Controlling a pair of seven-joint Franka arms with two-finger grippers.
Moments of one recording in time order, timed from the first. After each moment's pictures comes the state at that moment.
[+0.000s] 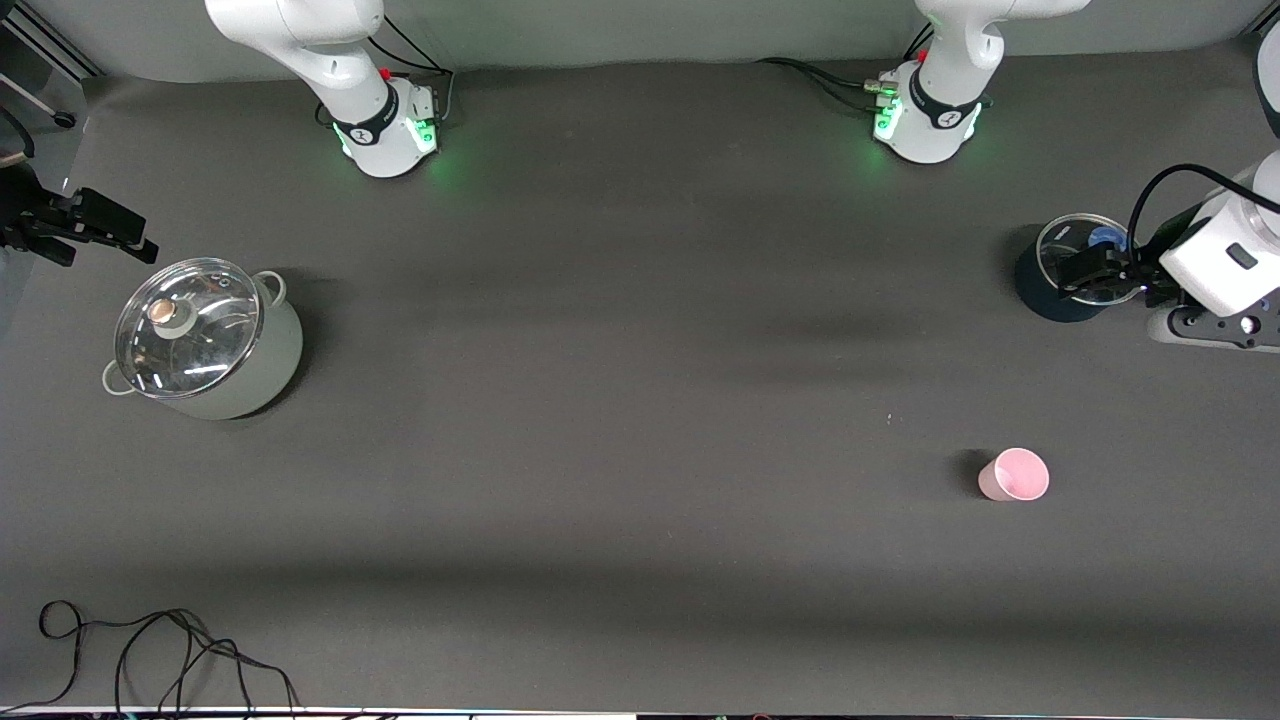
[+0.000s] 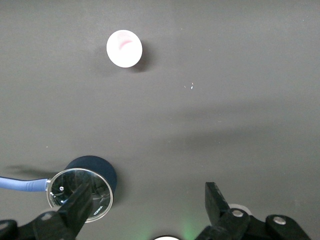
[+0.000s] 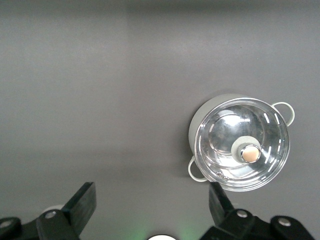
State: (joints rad) left arm -0.02 0.04 -0.02 -1.64 -0.02 1.55 0.07; right arm 0.00 -0.12 -0.07 -1.67 0.01 1.53 -0.03
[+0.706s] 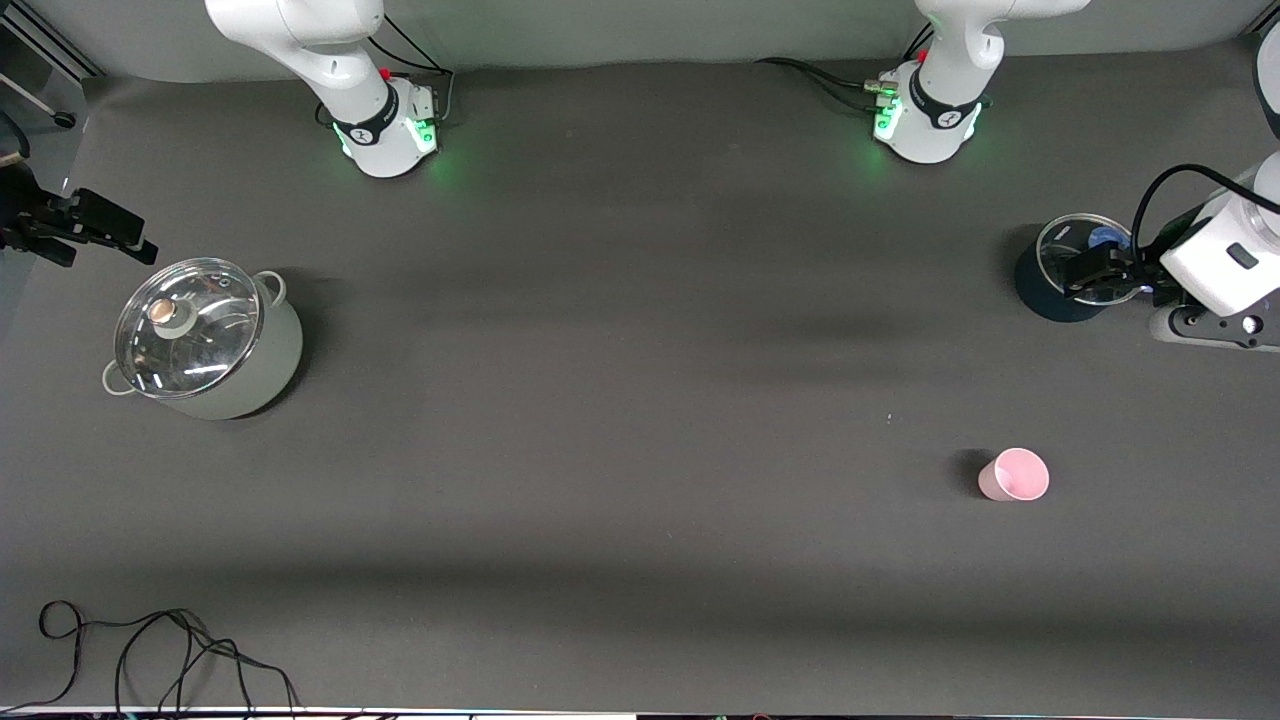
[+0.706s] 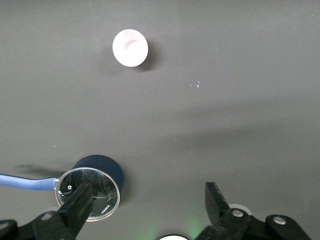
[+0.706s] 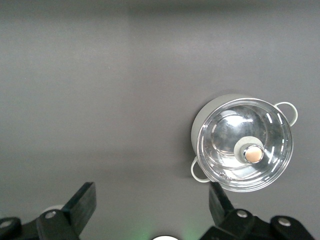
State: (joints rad) left arm -0.02 0.04 -0.02 -1.64 0.00 1.55 0.08; right arm 0.00 -0.11 -0.07 -1.67 0.02 1.53 -0.03
